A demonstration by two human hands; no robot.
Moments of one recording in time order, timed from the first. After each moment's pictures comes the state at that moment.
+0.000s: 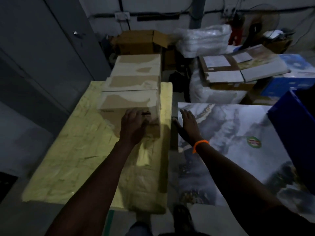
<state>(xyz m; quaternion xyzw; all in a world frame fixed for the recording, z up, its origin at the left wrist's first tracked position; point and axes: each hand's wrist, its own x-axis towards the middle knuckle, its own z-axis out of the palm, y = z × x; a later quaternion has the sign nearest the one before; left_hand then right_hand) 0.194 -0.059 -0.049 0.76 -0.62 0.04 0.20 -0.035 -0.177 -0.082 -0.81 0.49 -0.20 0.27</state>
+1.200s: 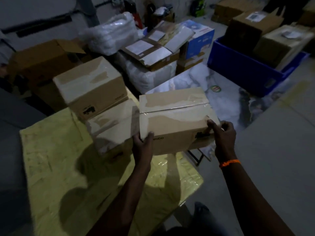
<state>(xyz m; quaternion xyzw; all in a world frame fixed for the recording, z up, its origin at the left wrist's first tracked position) 0.255 -0.017 -0.079 0.66 -0.41 -0.48 0.41 -0.003 0.033 -0.083 -0.22 0.68 -0.65 0.25</state>
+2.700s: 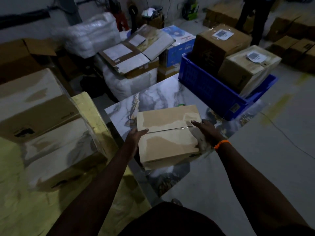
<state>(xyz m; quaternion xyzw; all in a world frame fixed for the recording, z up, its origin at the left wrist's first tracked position) 0.013 -0.150 -0.089 0.53 -0.43 -0.66 0.32 -0.322 -0.109 -0.123 -0.36 0.75 -0.35 0.42</state>
